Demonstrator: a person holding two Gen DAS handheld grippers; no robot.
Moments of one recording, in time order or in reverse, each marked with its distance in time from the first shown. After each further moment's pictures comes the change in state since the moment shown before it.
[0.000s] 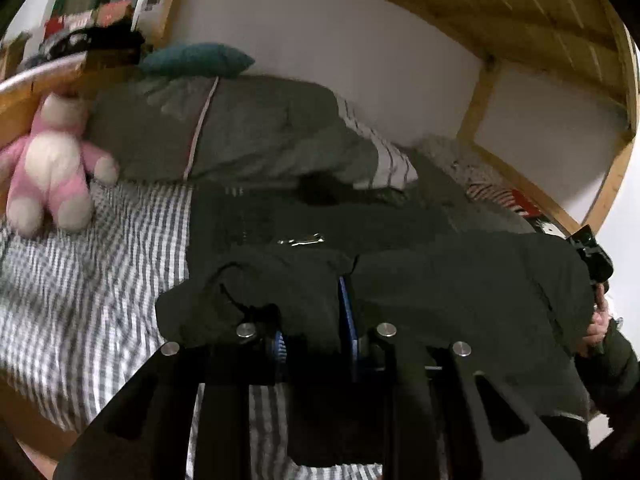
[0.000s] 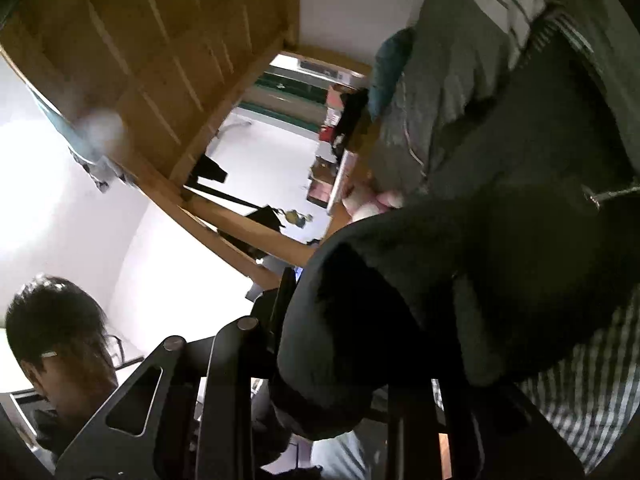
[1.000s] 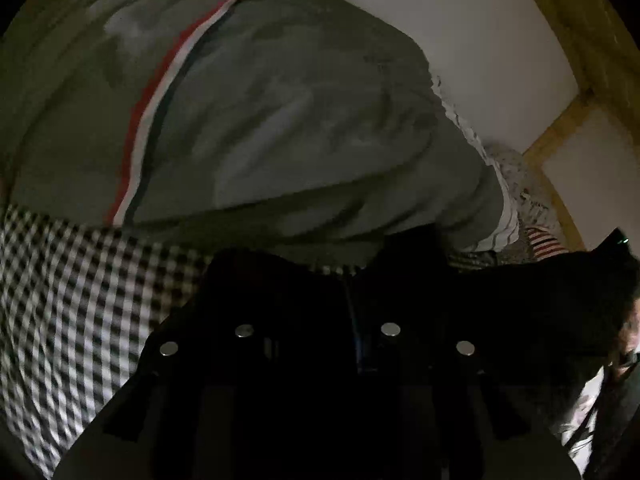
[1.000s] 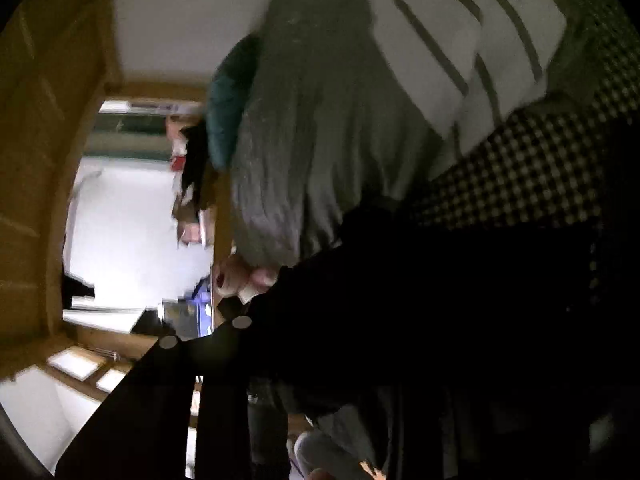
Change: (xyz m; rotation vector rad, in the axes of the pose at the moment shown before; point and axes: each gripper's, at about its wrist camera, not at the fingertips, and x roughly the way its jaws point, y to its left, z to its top) left arm 0.318 0.115 0.147 -0.250 0.269 -0.003; right arm 0.092 -0.094 0.303 0.297 0.101 -0.490
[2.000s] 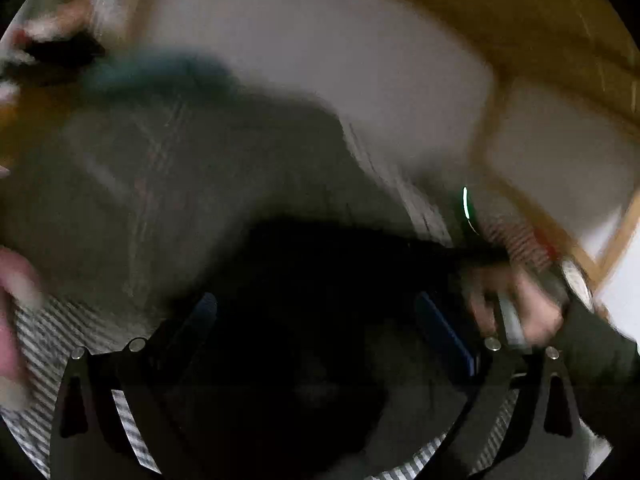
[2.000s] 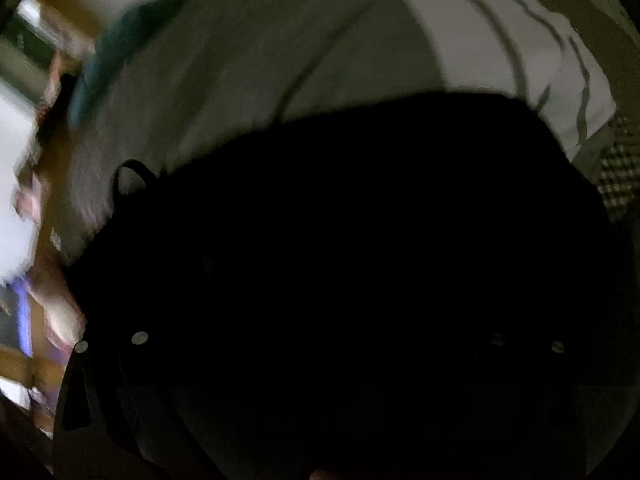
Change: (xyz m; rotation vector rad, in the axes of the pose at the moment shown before) left arm -0.087 -0.093 -0.033 0.283 -0.117 -0.048; right arm 0.125 0.019 0.010 -0.221 -0.163 -0.616
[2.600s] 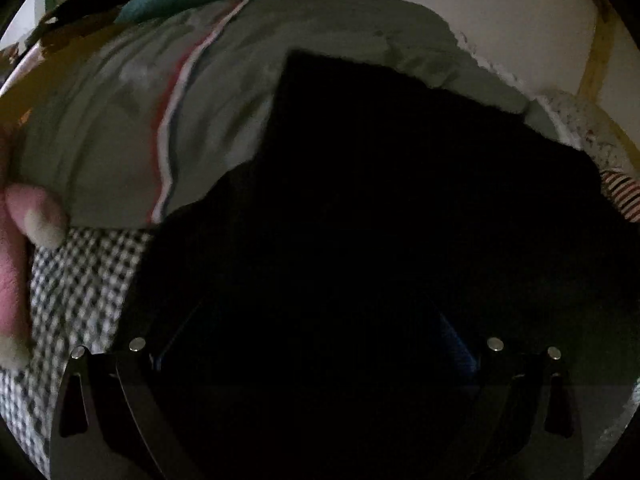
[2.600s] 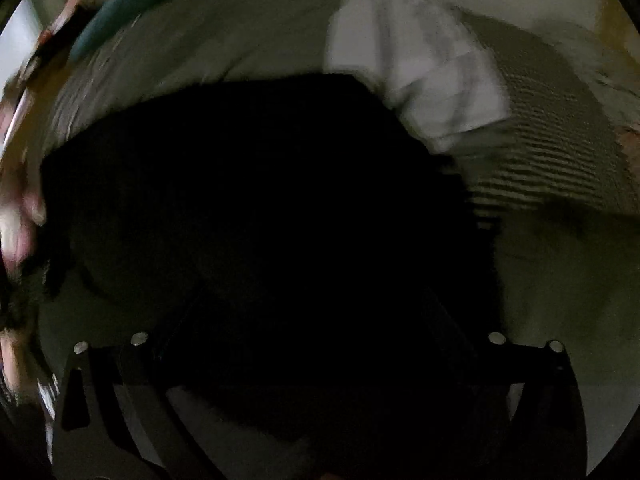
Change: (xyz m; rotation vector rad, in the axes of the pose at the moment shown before) left arm 0.096 0.035 -0.025 -0.082 0.133 0.400; right arm -0.090 -0.058 -0.069 -0.243 -0.047 -0.277
